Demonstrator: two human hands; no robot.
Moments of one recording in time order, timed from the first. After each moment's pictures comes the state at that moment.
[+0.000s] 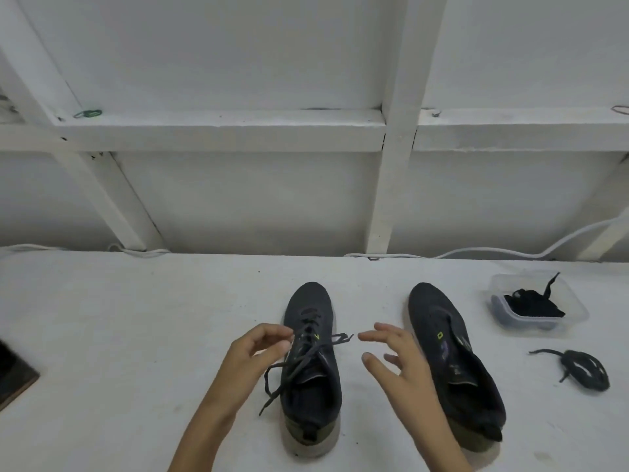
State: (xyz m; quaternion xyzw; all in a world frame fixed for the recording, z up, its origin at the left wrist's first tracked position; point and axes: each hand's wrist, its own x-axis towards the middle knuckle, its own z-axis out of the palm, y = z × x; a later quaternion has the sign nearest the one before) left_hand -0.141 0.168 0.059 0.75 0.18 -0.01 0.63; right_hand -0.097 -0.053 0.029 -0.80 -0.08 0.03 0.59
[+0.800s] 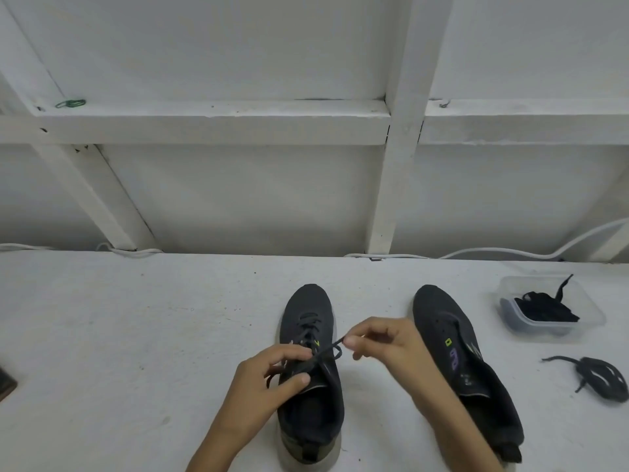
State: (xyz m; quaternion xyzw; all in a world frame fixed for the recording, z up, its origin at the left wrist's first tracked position) left_hand -0.134 0.161 0.021 0.82 0.07 0.02 0.56; right_hand -0.048 -0.042 0.048 -0.74 -0.12 0.17 0.63
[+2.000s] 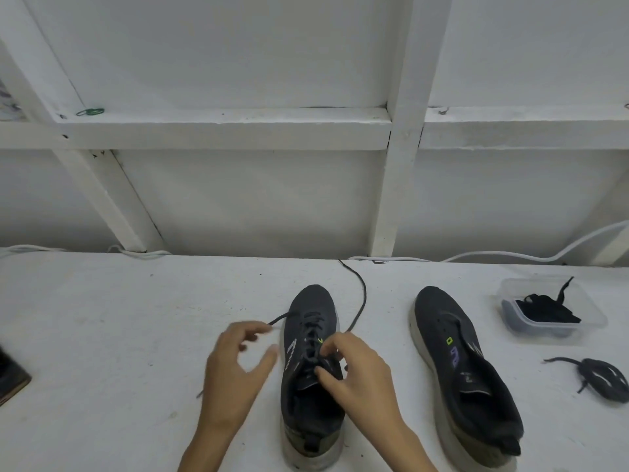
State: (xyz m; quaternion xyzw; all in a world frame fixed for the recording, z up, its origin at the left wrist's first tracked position) left_hand -0.141 0.179 0.015 0.84 0.14 0.22 0.46; right_hand -0.085 -0.005 -0.003 -0.89 -0.23 -0.02 0.40
